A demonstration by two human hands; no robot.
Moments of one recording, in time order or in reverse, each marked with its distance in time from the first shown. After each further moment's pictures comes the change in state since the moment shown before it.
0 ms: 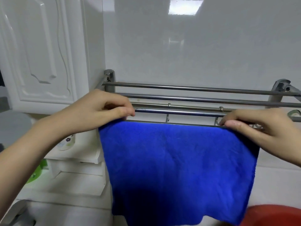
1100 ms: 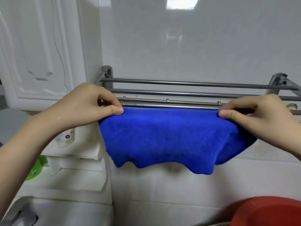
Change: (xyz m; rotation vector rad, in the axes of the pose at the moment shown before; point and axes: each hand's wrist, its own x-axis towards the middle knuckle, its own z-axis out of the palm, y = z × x) left_hand -0.004 -0.004 -0.004 0.164 0.136 -0.136; right_hand 0.008 0.002 0.007 0.054 0.139 0.195
